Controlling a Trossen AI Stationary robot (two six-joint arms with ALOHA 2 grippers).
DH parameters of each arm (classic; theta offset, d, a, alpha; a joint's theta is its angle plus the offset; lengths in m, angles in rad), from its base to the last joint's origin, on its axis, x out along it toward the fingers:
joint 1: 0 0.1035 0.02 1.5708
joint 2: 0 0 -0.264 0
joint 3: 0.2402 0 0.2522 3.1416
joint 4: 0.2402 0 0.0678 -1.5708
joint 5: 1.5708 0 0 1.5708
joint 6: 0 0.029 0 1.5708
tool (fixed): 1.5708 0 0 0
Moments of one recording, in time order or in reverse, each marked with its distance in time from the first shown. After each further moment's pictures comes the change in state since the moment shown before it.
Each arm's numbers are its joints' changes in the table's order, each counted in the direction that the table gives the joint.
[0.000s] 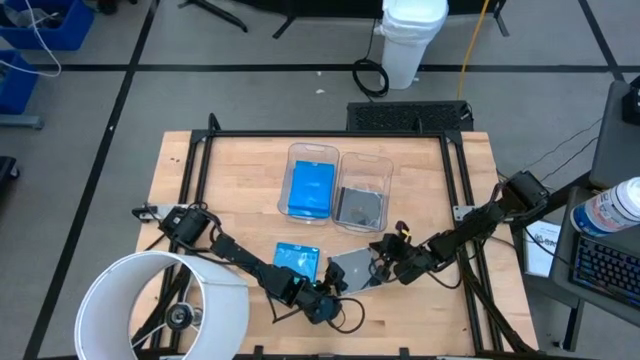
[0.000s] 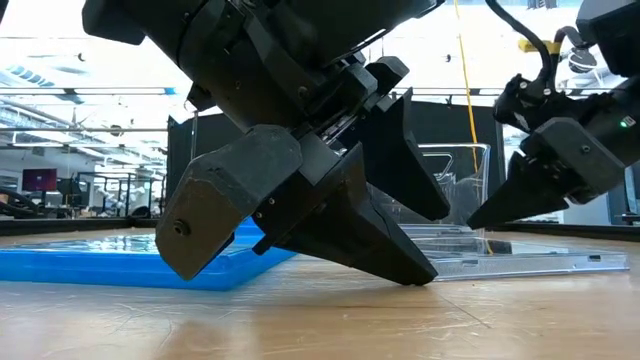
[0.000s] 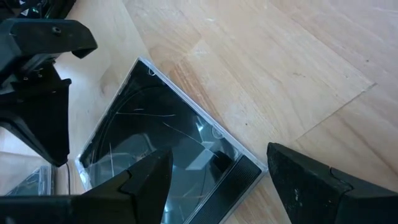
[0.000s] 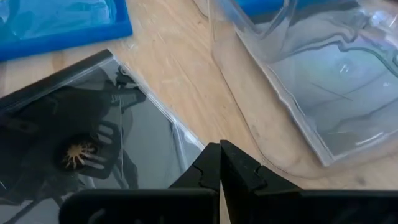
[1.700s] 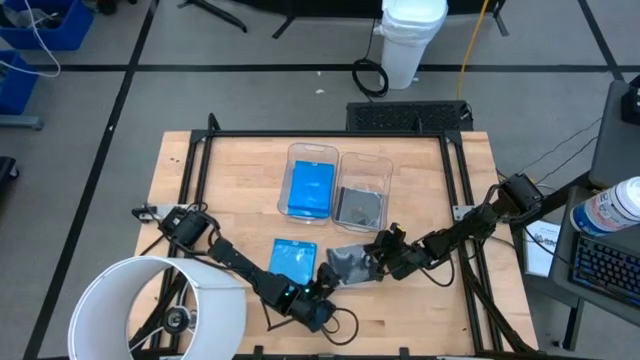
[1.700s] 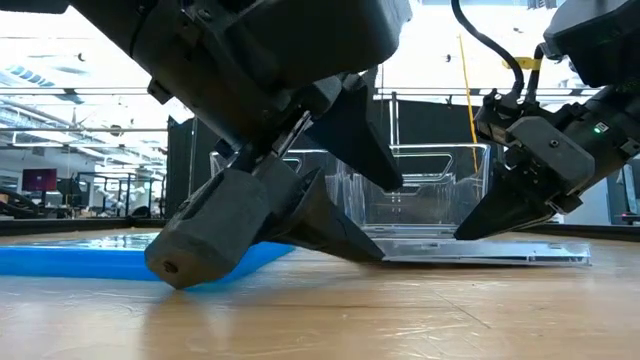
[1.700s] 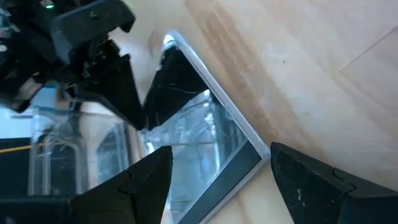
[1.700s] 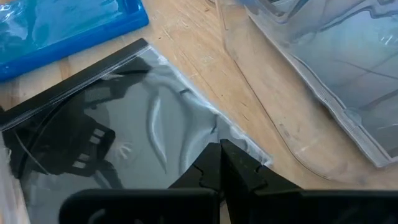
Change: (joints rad) left arm -0.020 0.016 -0.004 -0.029 -0.416 0.168; right arm -0.034 -0.087 -0.001 -0.047 -0.162 0.107
